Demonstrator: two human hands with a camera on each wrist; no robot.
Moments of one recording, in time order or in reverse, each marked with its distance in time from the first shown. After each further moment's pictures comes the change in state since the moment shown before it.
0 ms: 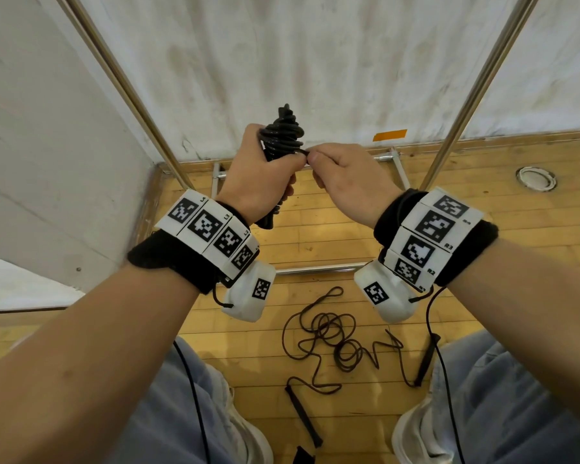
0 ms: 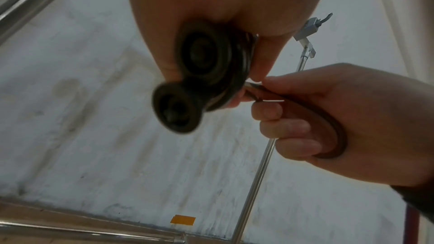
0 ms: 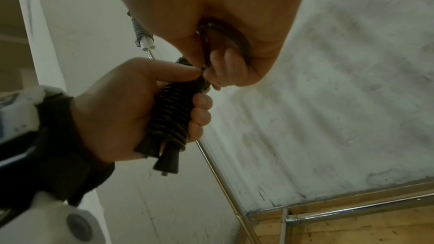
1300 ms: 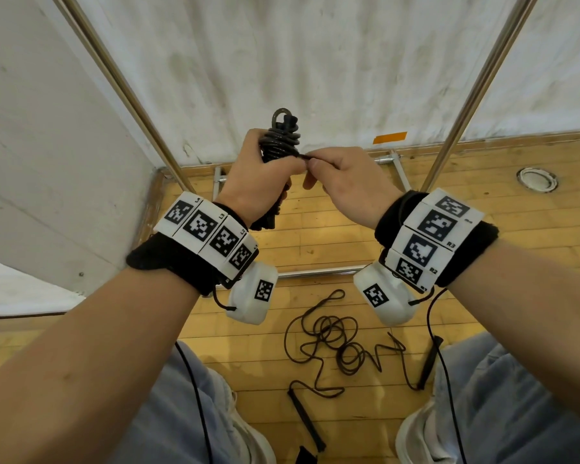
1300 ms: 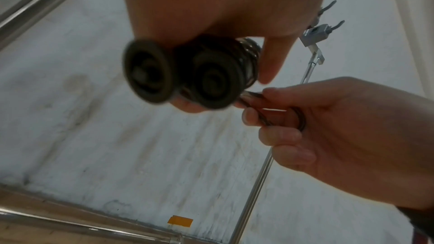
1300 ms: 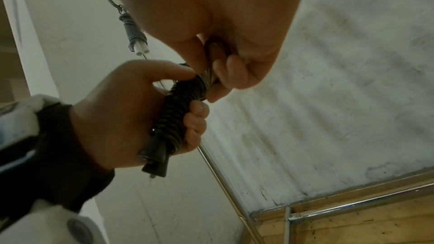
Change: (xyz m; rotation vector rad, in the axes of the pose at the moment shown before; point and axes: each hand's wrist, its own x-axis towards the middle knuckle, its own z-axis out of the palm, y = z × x) left_hand 0.002 0.004 -0.002 -0.017 -0.003 -0.044; right_hand 0.001 0.000 -0.001 0.022 0.006 0.032
